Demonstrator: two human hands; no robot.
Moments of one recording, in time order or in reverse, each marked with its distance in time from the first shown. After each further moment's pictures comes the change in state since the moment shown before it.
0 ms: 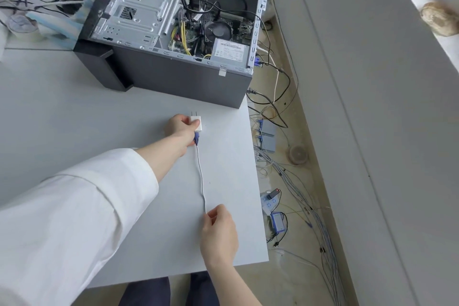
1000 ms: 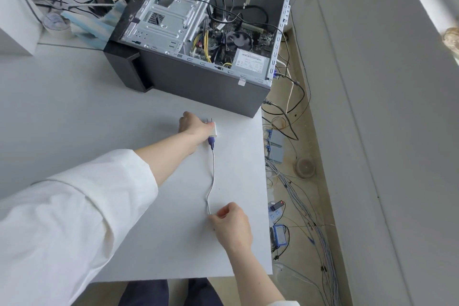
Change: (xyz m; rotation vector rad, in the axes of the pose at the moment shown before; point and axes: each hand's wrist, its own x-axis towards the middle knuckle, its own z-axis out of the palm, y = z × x) left_hand -0.020 0.036 -0.019 0.308 0.039 0.000; right_hand 0.029 -0.018 -0.025 -0.132 -0.180 0.034
